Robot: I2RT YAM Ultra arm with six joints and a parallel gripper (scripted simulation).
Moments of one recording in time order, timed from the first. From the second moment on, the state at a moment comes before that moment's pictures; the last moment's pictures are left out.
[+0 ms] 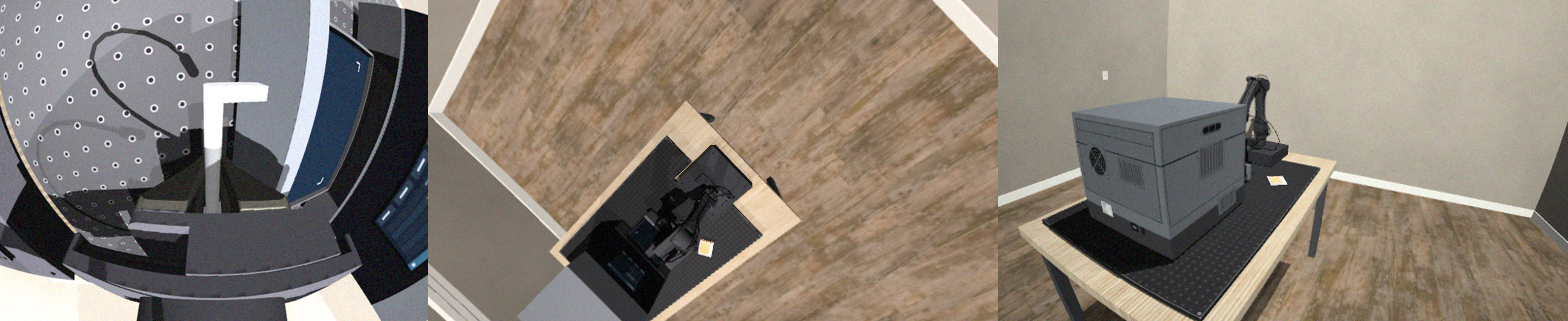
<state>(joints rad) -0.07 1.77 0.86 -0.35 -0.03 -1.61</state>
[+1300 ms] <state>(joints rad) -0.07 1.81 0.91 -0.41 -0.03 -1.61</state>
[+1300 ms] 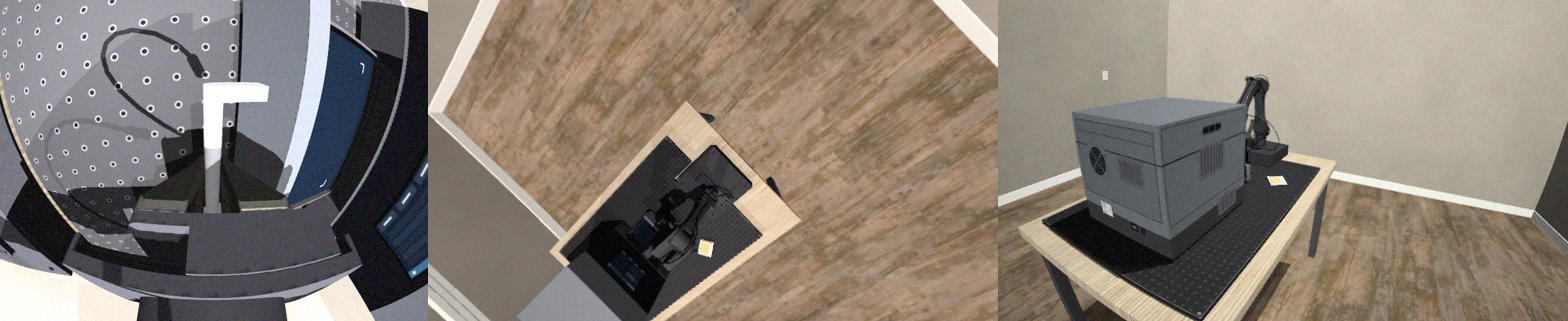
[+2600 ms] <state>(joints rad) -0.07 1.82 0.93 -0.41 -0.03 -1.61</state>
